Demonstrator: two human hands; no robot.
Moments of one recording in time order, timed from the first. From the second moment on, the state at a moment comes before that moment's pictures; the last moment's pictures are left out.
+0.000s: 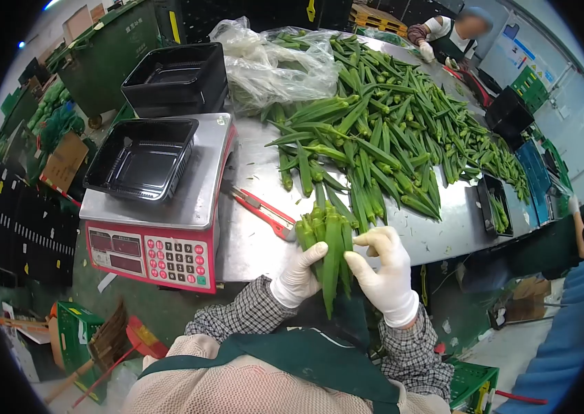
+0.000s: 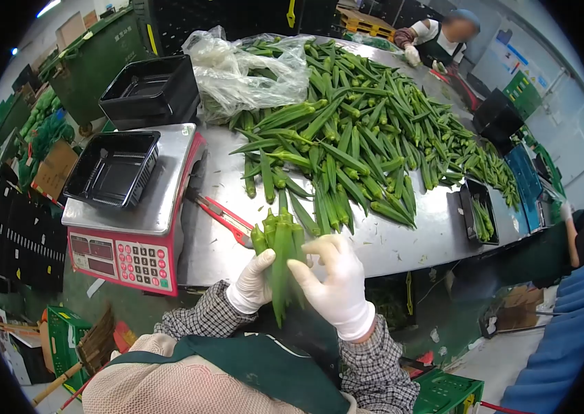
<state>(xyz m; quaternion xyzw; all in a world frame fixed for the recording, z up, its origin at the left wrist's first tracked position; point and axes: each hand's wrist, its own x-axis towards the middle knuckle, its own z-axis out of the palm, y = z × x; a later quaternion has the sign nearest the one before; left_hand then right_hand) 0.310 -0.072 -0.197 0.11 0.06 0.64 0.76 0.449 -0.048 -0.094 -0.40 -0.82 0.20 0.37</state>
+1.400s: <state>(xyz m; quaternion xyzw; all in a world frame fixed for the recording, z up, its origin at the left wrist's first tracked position) 0.330 -0.067 -0.155 0.21 0.18 0.65 0.71 0.476 -0.054 -0.103 -0.35 -0.67 0.54 0.38</state>
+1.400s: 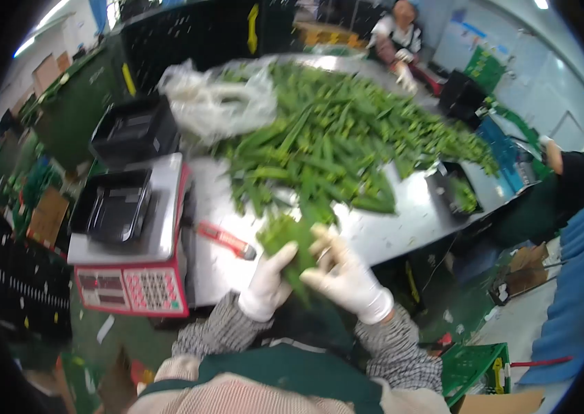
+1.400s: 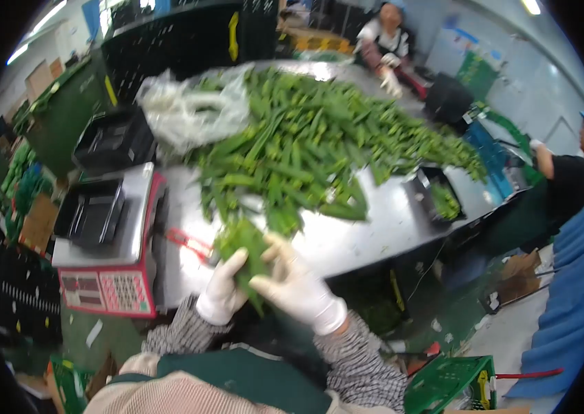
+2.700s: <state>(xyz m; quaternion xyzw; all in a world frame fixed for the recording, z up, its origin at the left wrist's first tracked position) 0.331 -0.062 -0.168 0.21 0.11 0.61 0.76 0.467 -0.068 -0.117 -0.38 -0.76 0.27 0.46</state>
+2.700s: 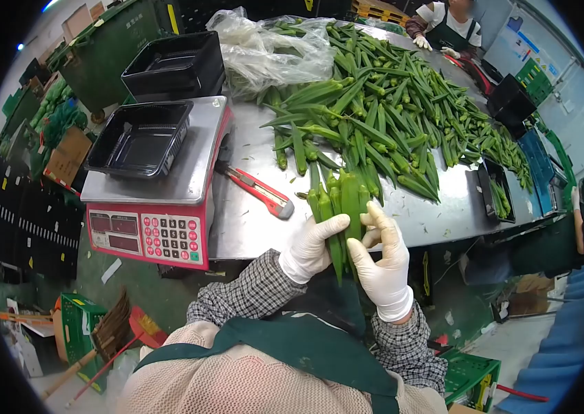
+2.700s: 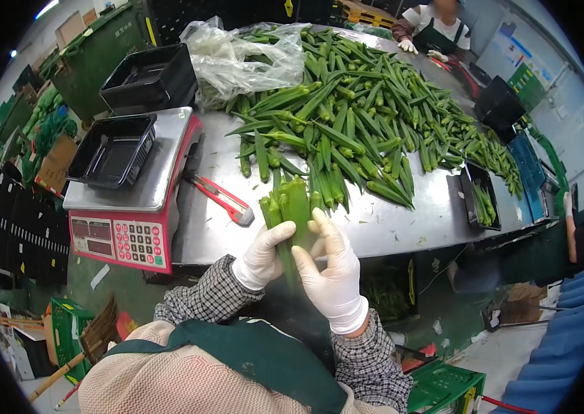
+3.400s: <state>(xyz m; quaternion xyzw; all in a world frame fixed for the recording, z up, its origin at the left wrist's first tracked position) 0.166 -0.153 -0.024 0.49 0.29 0.76 0.30 0.485 -0.051 -0.139 -0.39 -0.66 0.45 0.46</state>
